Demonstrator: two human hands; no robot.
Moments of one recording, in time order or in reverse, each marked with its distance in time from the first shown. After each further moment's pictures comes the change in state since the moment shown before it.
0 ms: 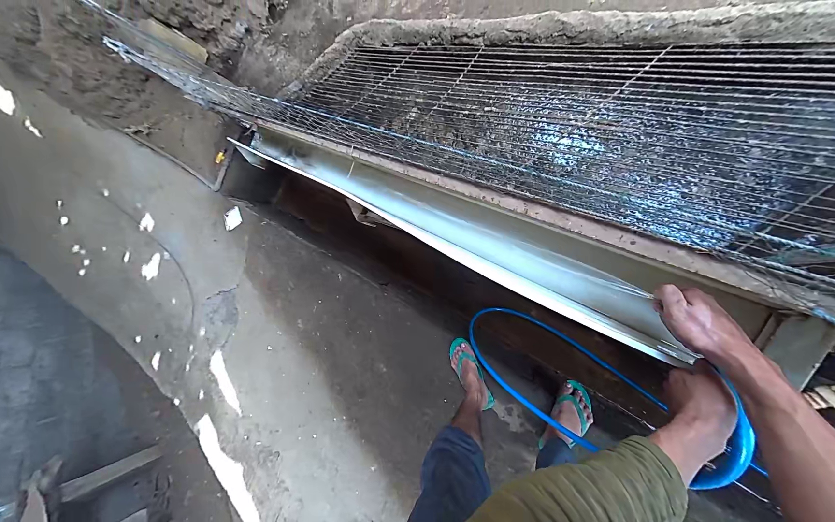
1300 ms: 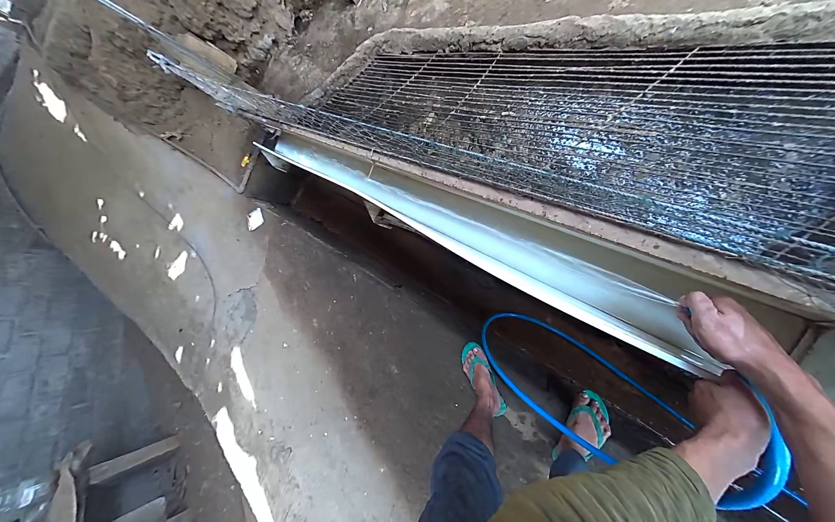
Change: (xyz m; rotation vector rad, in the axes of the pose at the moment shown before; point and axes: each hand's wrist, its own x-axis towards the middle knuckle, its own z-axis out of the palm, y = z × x) left_hand -0.002 0.000 0.000 -0.020 -0.003 0.005; right_hand 0.004 0.011 0.006 0.105 0.020 -0.022
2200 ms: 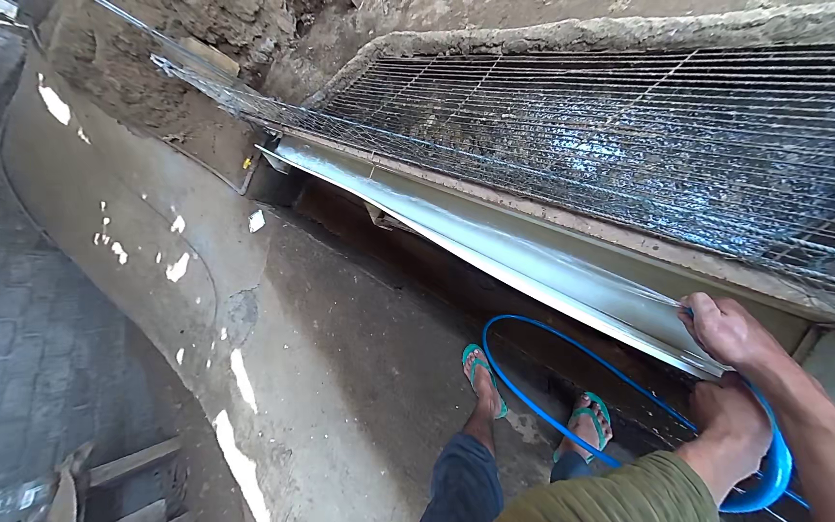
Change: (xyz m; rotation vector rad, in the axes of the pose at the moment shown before) left_hand 0.003 -0.001 0.002 -0.012 0.007 -0.032; right_hand 0.003 0.003 0.000 0.055 -0.004 0.025
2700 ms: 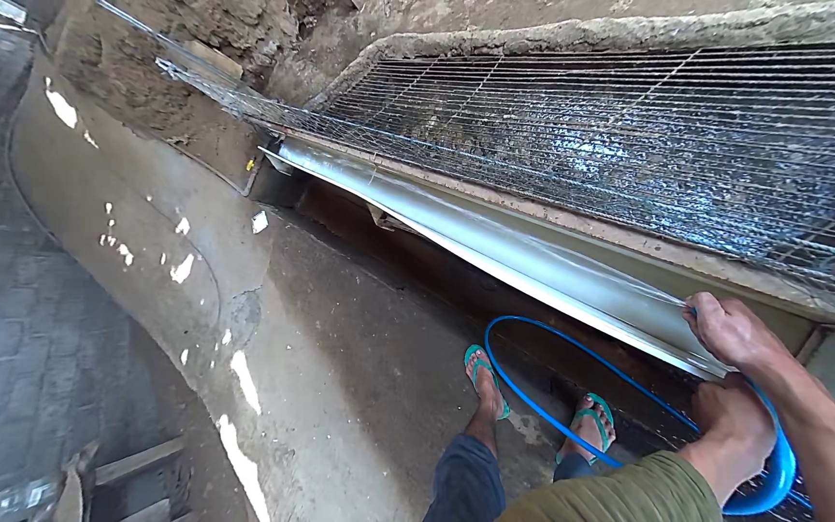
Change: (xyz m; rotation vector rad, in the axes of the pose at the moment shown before) left_hand 0.003 -0.005 0.001 0.026 -0.003 0.062; right_hand 0.000 -0.001 0.001 -0.007 0.029 0.006
